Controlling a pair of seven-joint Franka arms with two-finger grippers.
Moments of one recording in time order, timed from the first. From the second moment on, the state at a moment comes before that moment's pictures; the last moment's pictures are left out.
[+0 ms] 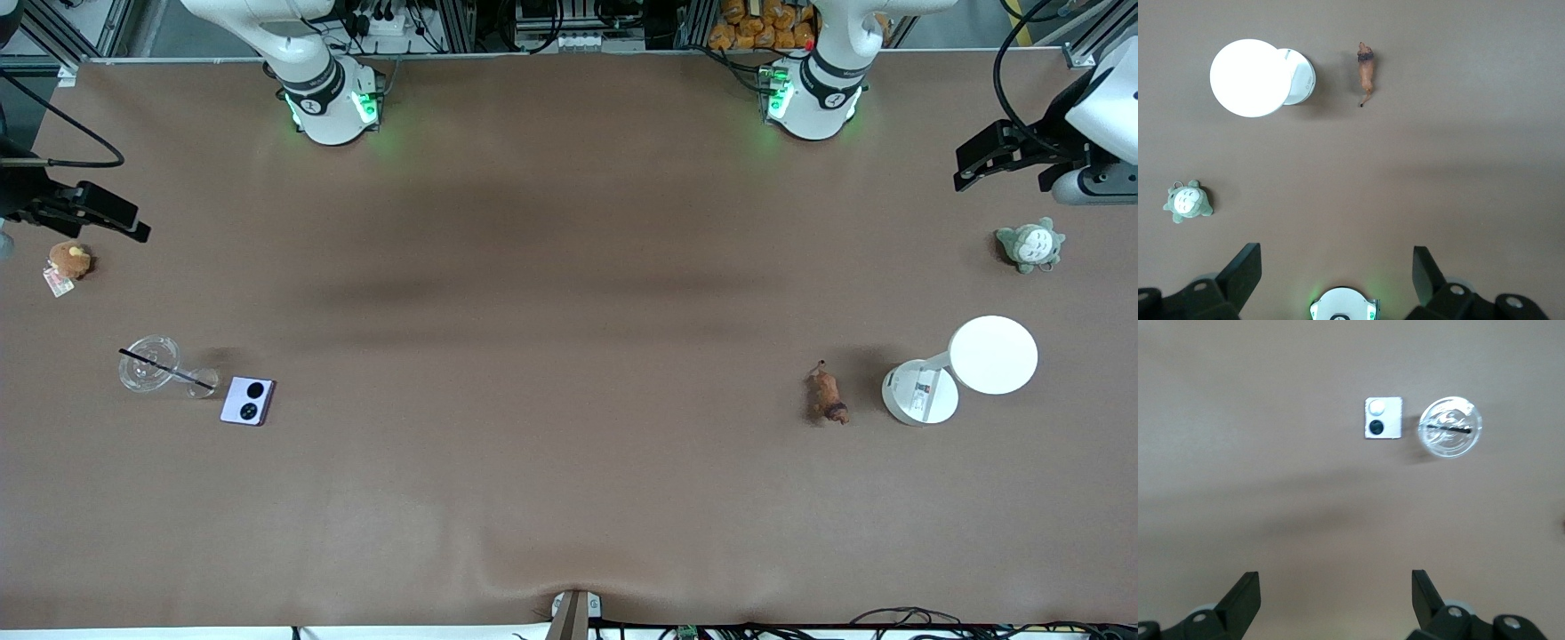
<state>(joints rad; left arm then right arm) -0.11 -0.06 0.00 -1.54 0.01 1.41 -0.09 0.01 -0.06 -0.09 -1.66 0.05 1.57 0.03</state>
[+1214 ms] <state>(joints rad) -0.11 -0.06 0.01 -1.54 0.01 1.41 -0.09 0.01 -0.06 -0.09 -1.61 0.03 1.51 0.03</state>
